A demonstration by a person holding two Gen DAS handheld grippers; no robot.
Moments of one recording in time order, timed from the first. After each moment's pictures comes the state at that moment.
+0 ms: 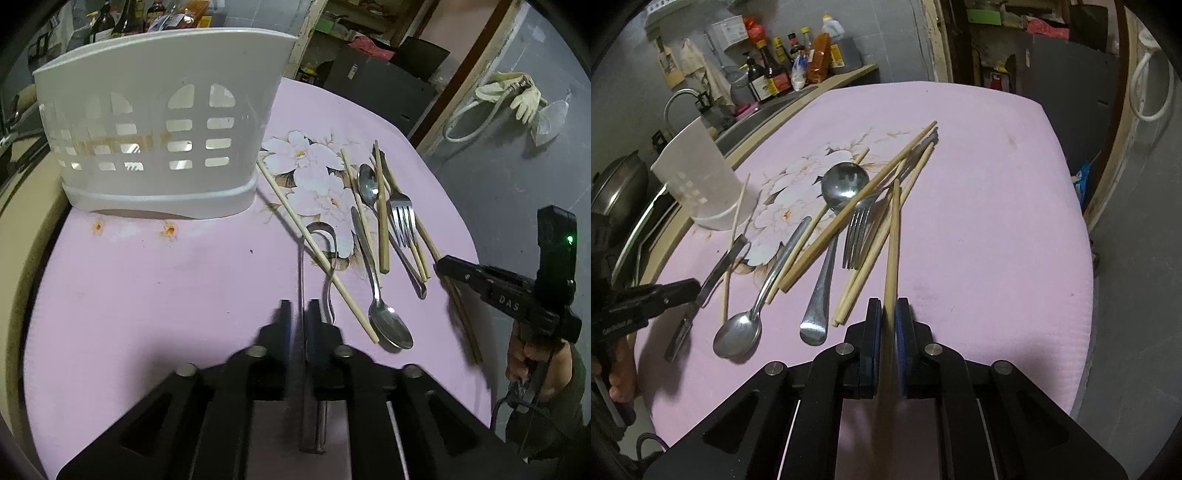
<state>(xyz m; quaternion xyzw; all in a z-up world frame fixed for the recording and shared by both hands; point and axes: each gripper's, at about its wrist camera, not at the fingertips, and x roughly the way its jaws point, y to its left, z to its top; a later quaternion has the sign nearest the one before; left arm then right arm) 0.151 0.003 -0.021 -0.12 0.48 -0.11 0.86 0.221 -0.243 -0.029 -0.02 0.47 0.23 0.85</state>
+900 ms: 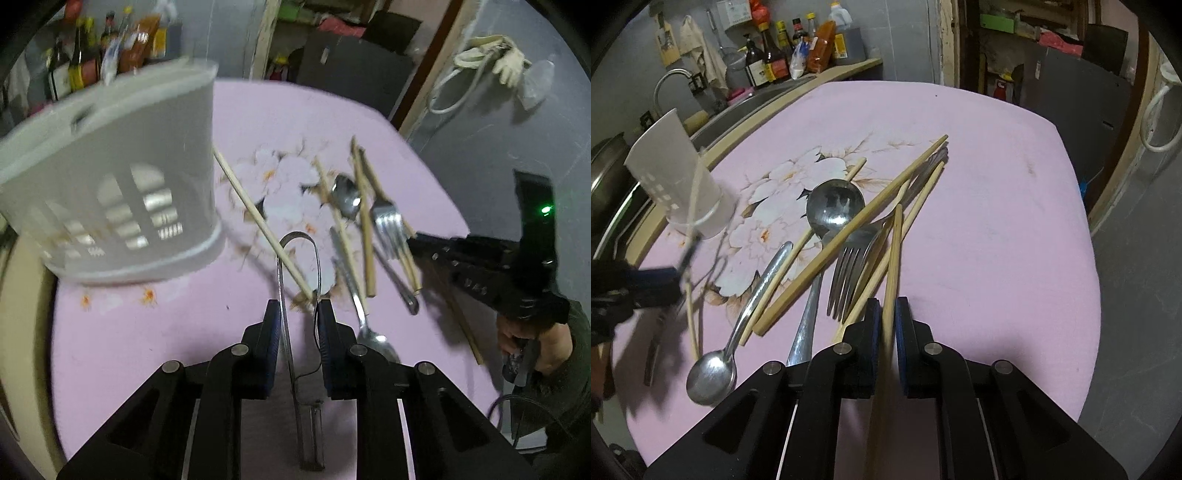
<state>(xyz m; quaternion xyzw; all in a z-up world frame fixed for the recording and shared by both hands) 0.172 -0.012 0.001 -0.04 0.48 -0.13 0.86 0.246 -0.225 -0.033 -0.06 0.47 0.22 0.85</state>
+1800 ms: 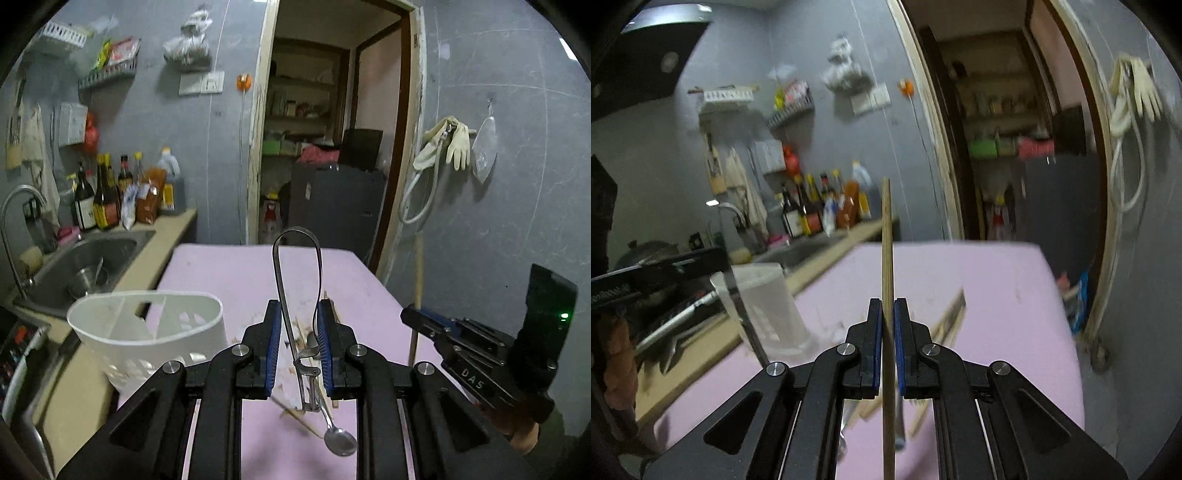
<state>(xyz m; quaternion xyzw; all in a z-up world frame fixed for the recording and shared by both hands) 0.124 -0.027 0.116 -0.01 0.23 -0.13 0.96 0.160 -0.223 0.062 0.06 0.17 0.25 0.95</state>
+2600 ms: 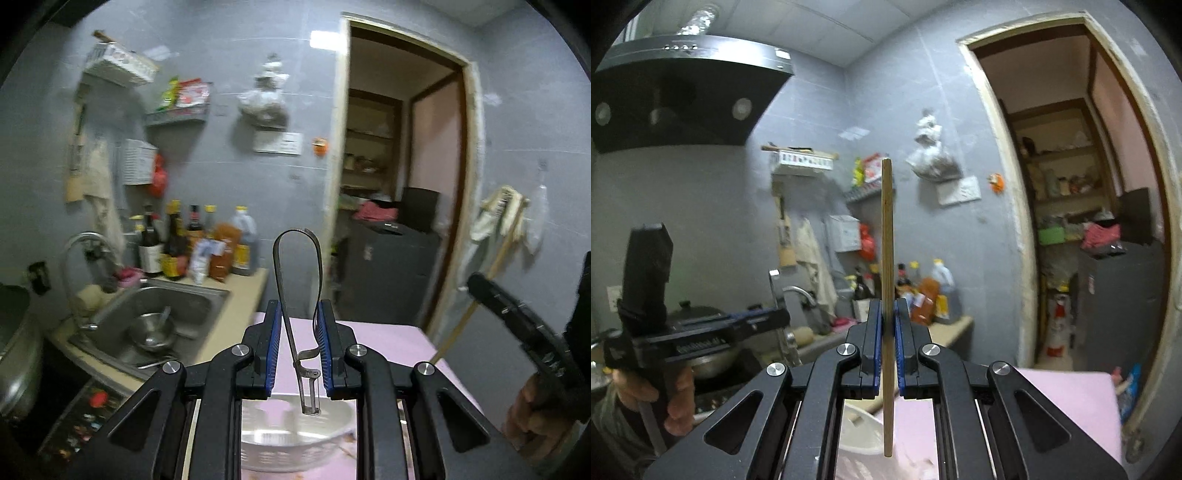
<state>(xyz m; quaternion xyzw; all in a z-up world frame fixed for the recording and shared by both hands) 0.148 0.103 0.200 -0.04 0.15 -0.02 0.99 0.182 -0.116 0.185 0.05 0.03 0.36 0.93</state>
